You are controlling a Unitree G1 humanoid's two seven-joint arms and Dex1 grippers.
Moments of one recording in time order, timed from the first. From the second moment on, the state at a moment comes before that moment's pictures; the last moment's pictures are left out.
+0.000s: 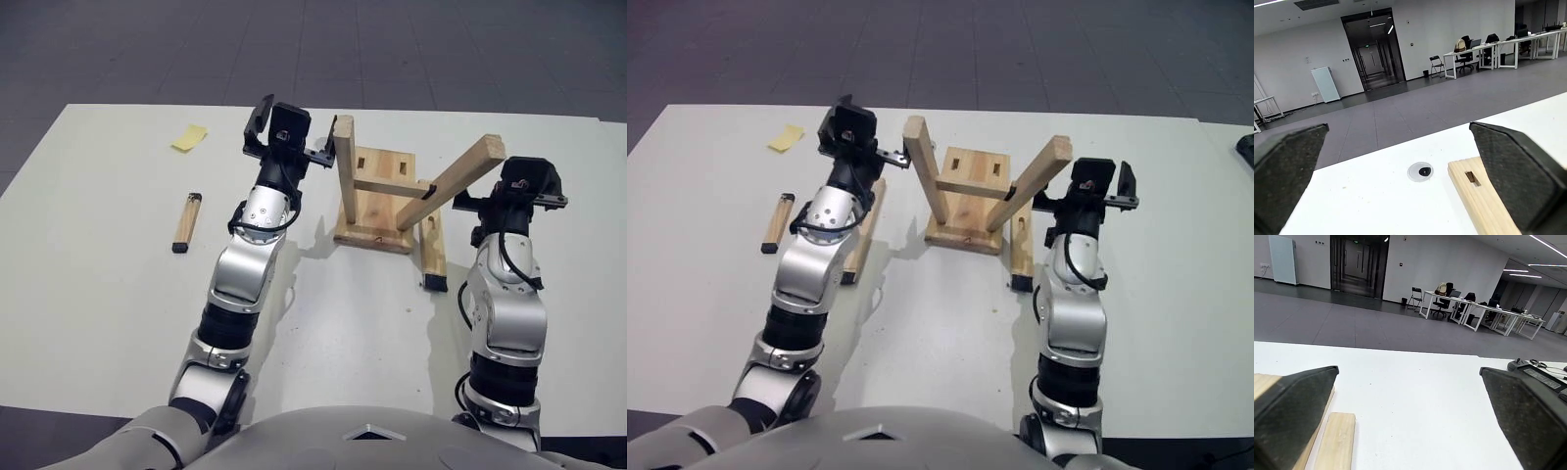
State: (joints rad) left arm -0.38 0.05 -0.25 -0.21 0.10 0.42 0.01; right arm -0.11 -0.06 -0.09 -0.49 -0.16 0.61 -0.17
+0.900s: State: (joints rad) left arm -0.35 -0.13 0.17 -0.25 0.00 0.43 0.32; right arm -0.10 -0.14 -0.39 -0.78 0.72 0.74 0.12
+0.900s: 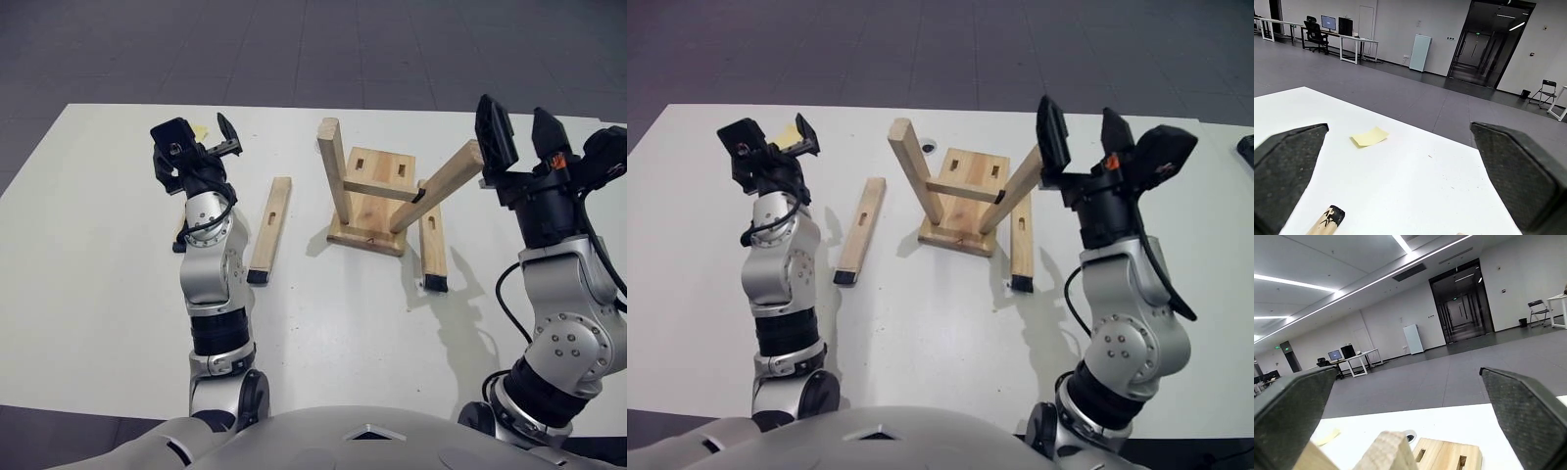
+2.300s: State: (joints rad) left arm -0.37 -0.01 -0.10 -0.15 0.01 0.67 0.00; right arm -0.33 -0.70 -0.21 -0.12 0.68 0.55 0.73
